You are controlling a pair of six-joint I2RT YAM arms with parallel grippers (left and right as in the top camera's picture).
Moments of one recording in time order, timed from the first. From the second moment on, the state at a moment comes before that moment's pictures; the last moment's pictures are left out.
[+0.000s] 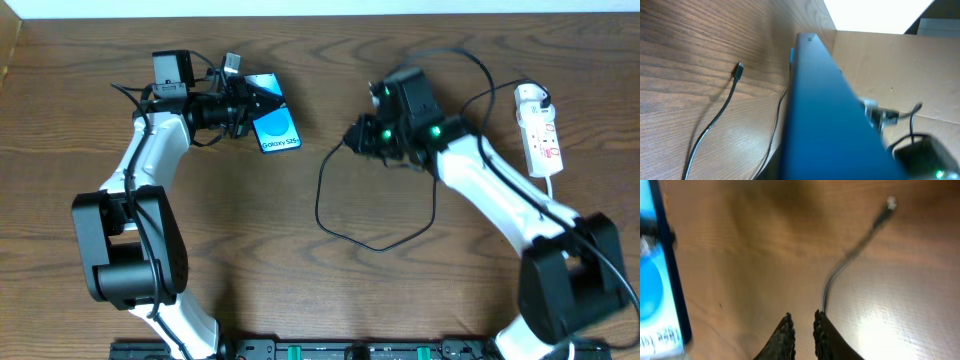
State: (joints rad) left arm 0.08 1.89 1.32 -0.39 1.15 -0.66; right arm 0.46 1.81 1.33 -0.43 -0.41 0.66
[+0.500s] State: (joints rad) left arm 0.08 1.89 1.32 -0.39 1.15 -0.67; right arm 0.45 2.13 1.62 -0.60 -0.32 0.70
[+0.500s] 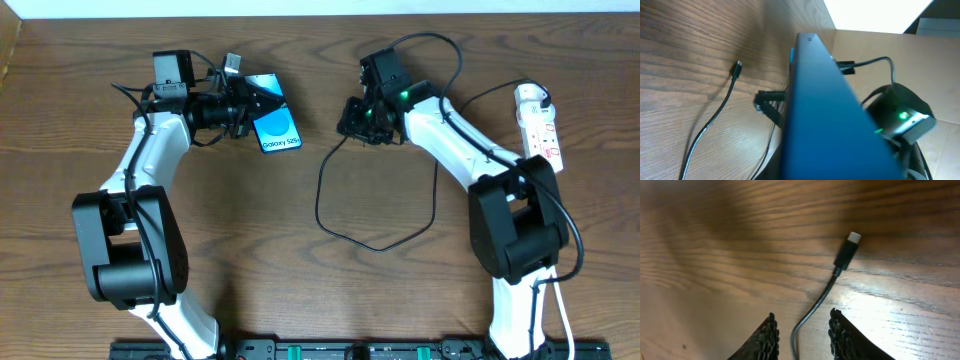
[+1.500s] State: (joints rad) left arm 0.08 1.89 1.32 -0.39 1.15 -0.67; right arm 0.47 2.28 1.65 -0.49 -0.36 0.84
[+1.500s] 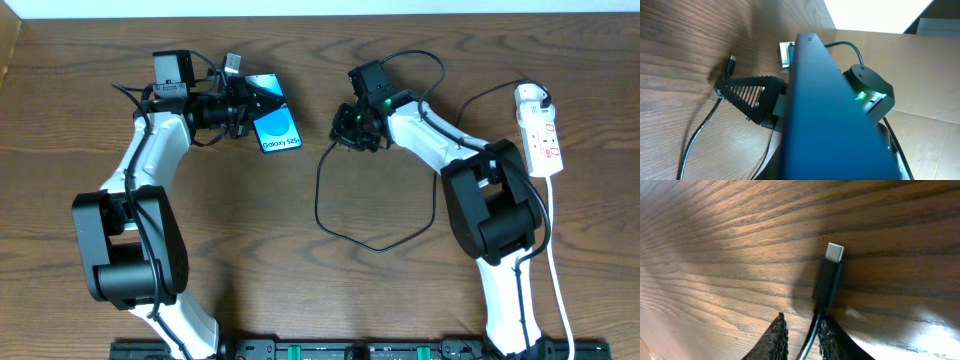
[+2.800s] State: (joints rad) left arm 0.01 1.87 1.32 0.30 1.27 -1.12; right arm 0.25 1.86 1.64 -0.90 -0.93 -0.01
